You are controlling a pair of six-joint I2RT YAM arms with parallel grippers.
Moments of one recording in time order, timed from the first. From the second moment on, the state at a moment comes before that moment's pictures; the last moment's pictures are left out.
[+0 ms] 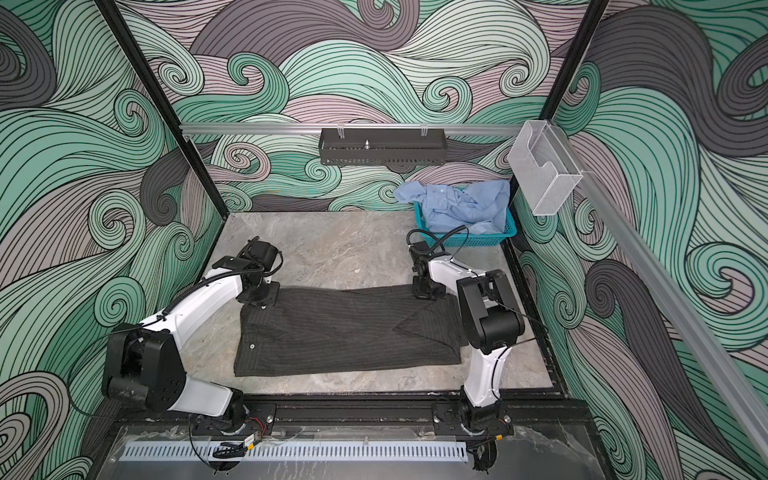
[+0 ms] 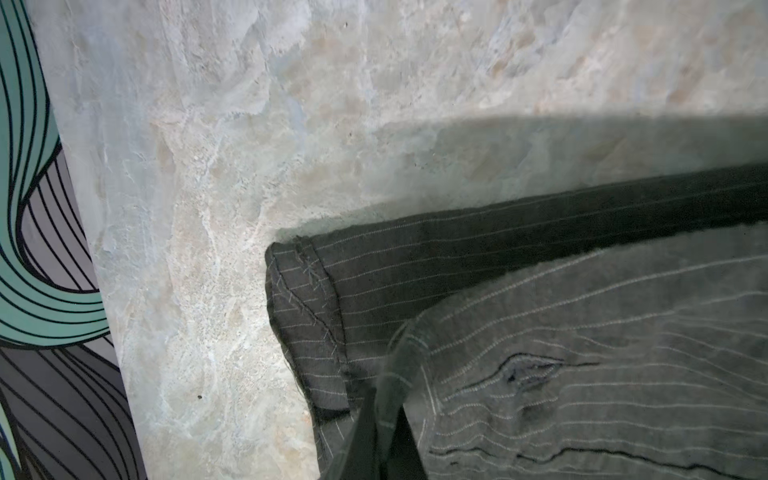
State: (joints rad) left arm -0.22 1.46 1.07 -0.96 -0.26 -0.12; right arm 0.30 1.88 1.19 -0.72 0.17 0.40
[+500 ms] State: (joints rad) left arm -0.14 1.56 1.09 -1.03 -0.26 -0.12; right arm 0.29 1.88 1.19 -0.73 0.16 0.41
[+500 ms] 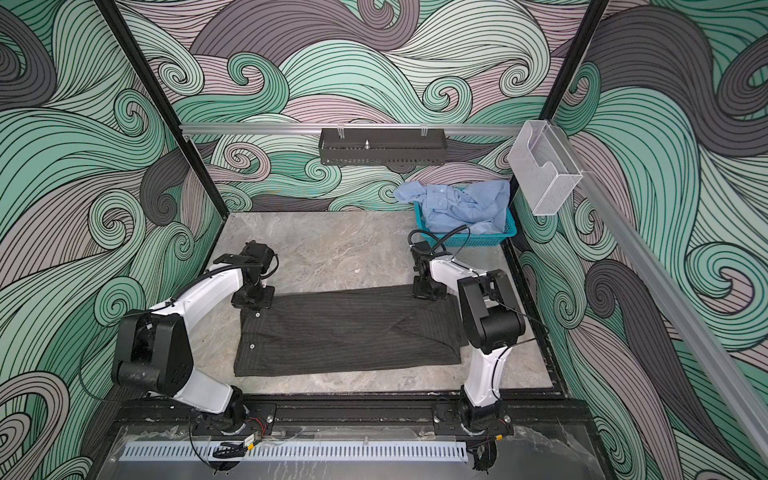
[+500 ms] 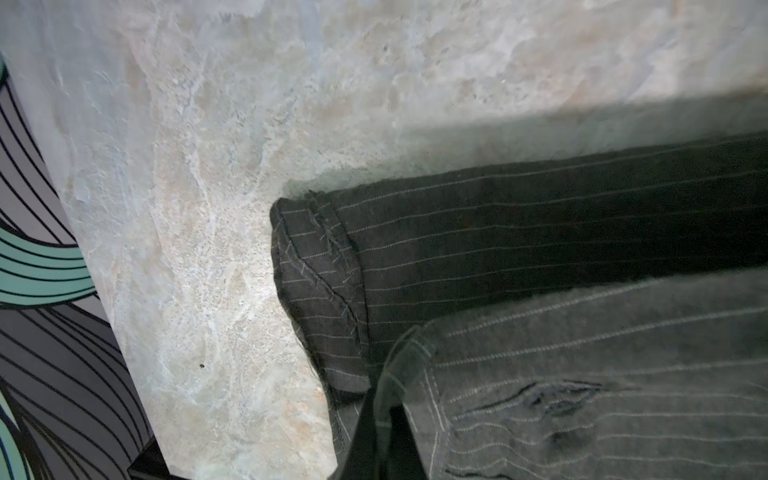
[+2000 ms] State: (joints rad) left arm -0.24 1.55 0.88 -0.86 0.12 -0.53; right arm 0.43 1.38 0.67 -0.72 -0.01 0.80
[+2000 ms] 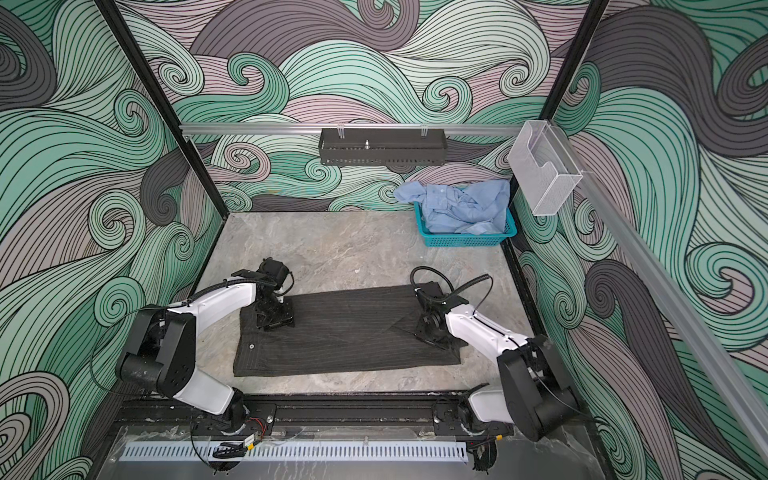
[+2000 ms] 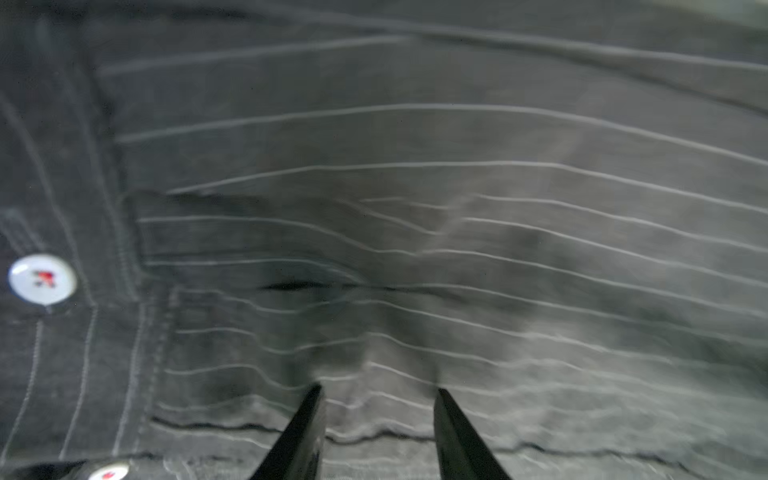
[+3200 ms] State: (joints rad) left arm -0.21 1.34 0.52 -0.43 0.53 -0.87; right arm 0.45 2.35 2.04 -0.81 -0.09 0.12
